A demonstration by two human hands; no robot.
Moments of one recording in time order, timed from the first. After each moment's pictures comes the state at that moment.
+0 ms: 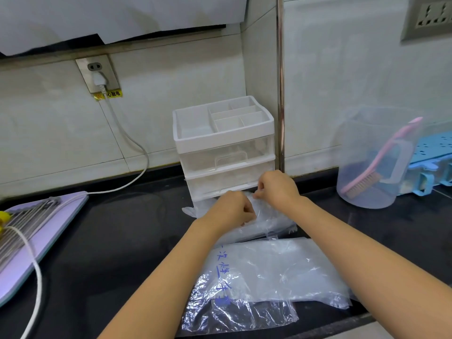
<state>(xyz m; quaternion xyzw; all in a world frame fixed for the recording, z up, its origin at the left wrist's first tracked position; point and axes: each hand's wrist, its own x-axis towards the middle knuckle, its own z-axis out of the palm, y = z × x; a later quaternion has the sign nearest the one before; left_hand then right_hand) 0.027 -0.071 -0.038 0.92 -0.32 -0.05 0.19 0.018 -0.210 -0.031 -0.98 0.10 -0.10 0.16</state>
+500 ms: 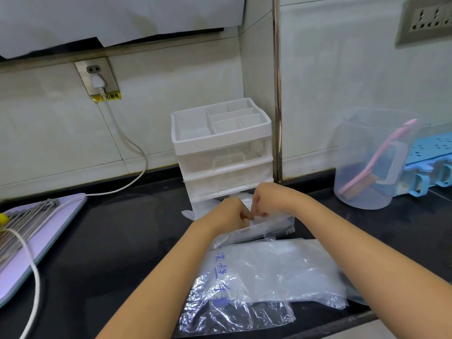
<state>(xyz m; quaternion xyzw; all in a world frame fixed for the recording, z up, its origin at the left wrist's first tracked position) 0.033 -0.067 -0.047 0.91 -0.36 -0.10 0.17 -0.006 -0.205 -0.017 -0.97 0.02 0.10 0.21</state>
